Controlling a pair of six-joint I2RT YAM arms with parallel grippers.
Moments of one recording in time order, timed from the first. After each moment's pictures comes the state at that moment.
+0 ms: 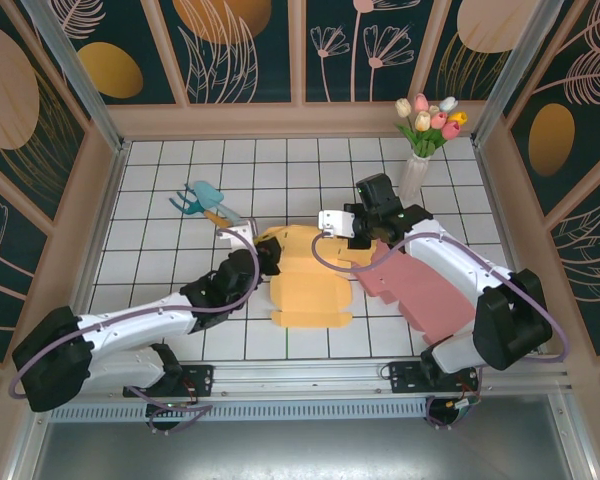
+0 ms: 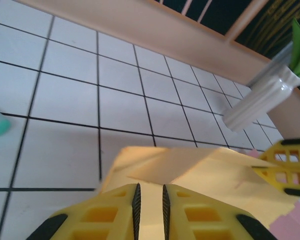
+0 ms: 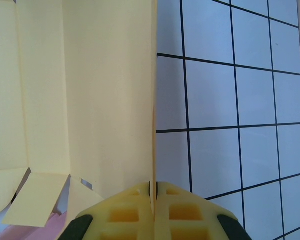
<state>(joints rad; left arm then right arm) -0.95 1.16 0.53 0.27 -0.54 -0.74 0.53 1.43 1.04 -0.50 -0.23 -1.10</state>
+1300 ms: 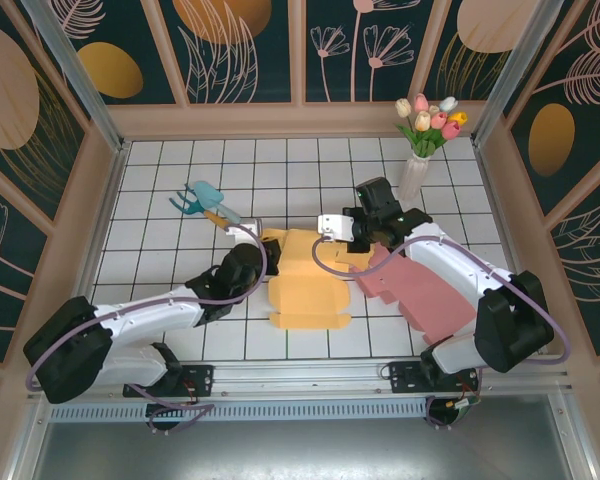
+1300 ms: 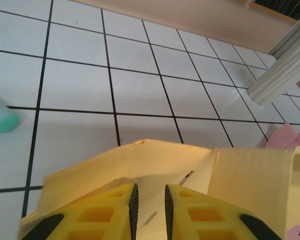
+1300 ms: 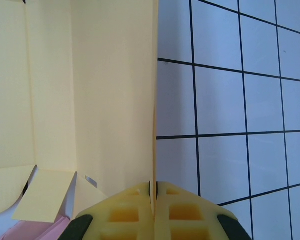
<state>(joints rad) -0.88 1.25 0.52 0.28 -0.43 -0.65 0.54 1.41 1.01 -0.48 -0.25 -1.10</state>
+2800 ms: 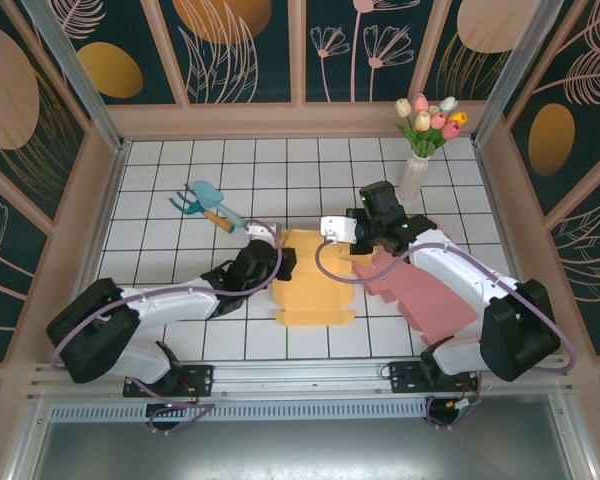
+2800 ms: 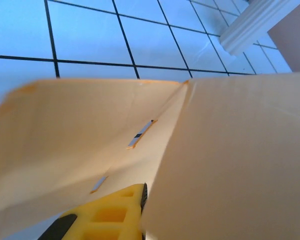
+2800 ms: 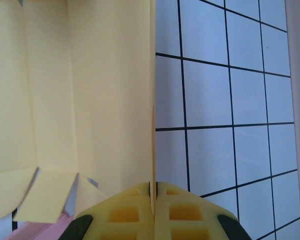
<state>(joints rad) -0.88 1.38 0.57 0.31 -0.19 -0.70 0.54 1.36 0.96 -0.43 -0.21 -1.11</state>
